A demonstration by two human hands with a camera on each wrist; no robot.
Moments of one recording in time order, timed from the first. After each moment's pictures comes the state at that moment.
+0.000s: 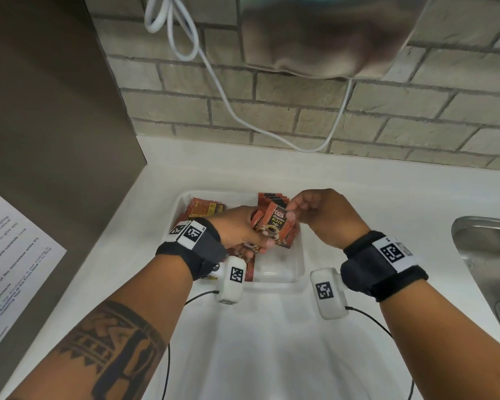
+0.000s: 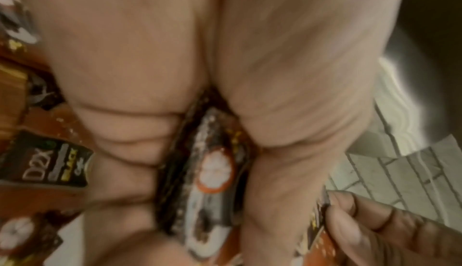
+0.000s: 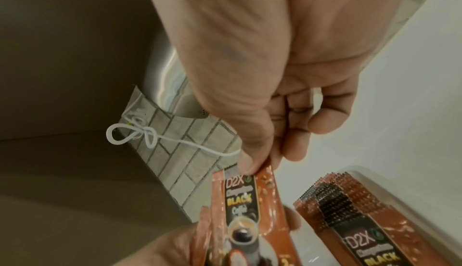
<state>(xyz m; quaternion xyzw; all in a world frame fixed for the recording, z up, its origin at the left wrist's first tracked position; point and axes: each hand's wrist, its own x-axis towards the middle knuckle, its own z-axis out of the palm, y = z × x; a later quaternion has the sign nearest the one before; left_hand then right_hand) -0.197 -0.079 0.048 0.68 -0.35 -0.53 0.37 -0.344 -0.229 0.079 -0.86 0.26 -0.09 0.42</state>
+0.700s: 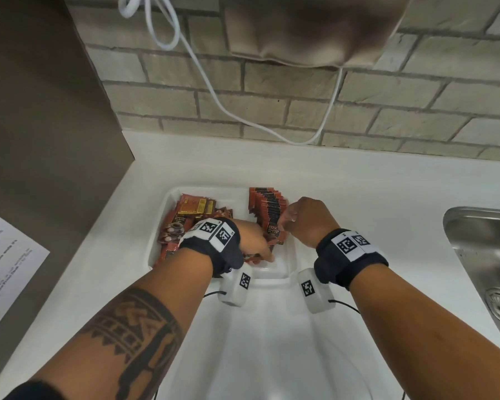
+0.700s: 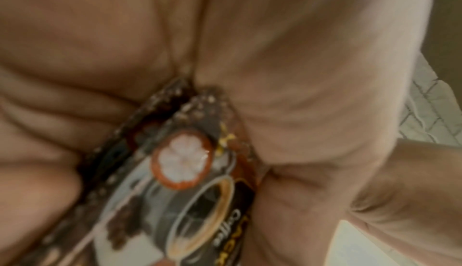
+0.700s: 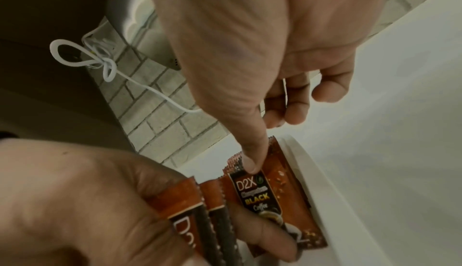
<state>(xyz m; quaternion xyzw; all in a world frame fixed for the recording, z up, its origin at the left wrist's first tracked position) -0.215 -0.122 0.025 0.77 -0.43 -0.47 0.02 -0.332 -0.231 0.049 -0.92 0.30 0.04 0.25</state>
